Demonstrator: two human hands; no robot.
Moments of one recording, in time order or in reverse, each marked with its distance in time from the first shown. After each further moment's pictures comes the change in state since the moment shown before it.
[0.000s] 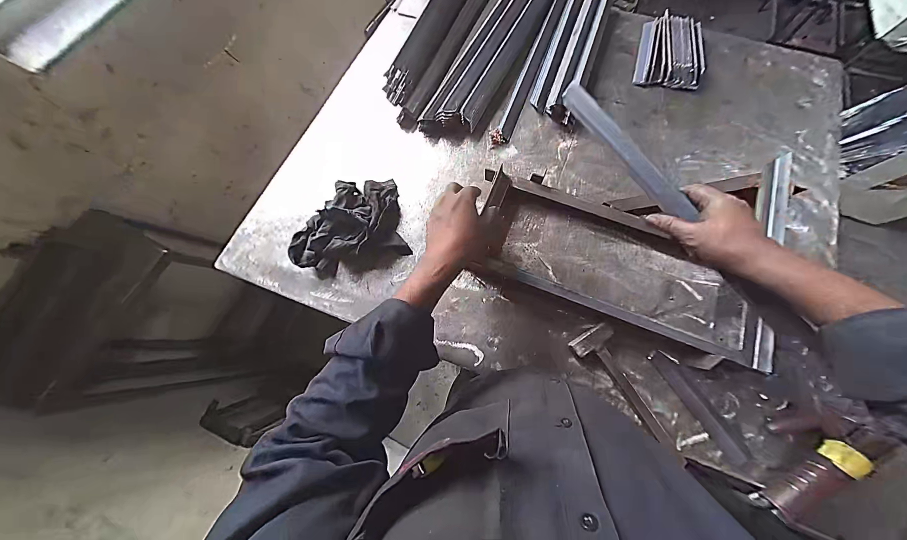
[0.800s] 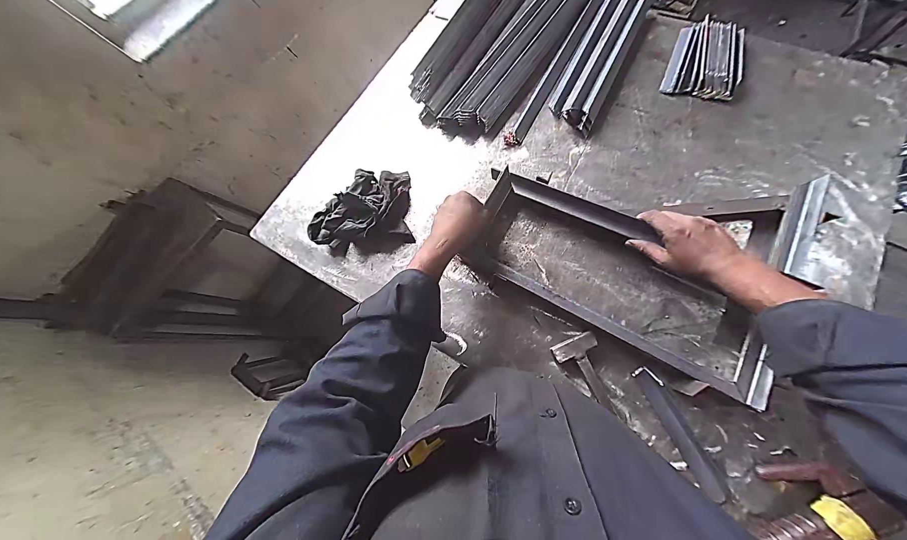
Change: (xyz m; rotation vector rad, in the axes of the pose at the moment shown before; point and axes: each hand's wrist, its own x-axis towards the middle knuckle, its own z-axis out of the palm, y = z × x) left_hand 0.029 -0.013 0.029 0.018 -0.135 -0.241; right_hand 0.061 0.066 0.033 -0.434 -0.116 -0.537
